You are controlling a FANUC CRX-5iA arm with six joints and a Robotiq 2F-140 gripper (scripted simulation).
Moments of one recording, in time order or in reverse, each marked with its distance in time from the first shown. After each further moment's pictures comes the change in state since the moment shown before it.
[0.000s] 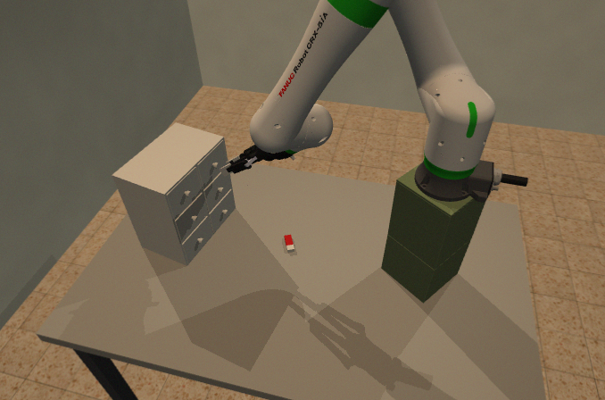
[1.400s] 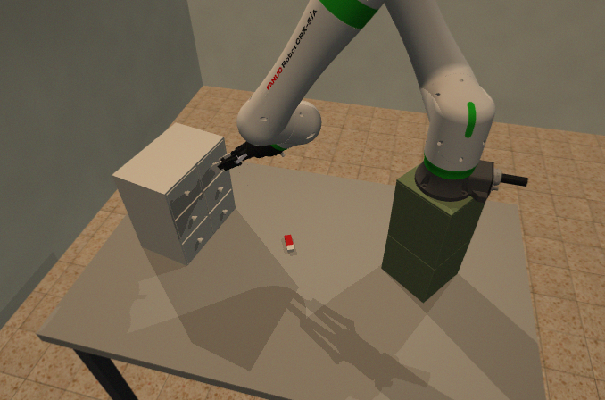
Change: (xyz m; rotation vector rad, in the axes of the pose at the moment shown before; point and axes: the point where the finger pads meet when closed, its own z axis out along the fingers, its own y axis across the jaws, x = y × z) arm 0.020 0.000 0.024 0.000 0.000 0.000
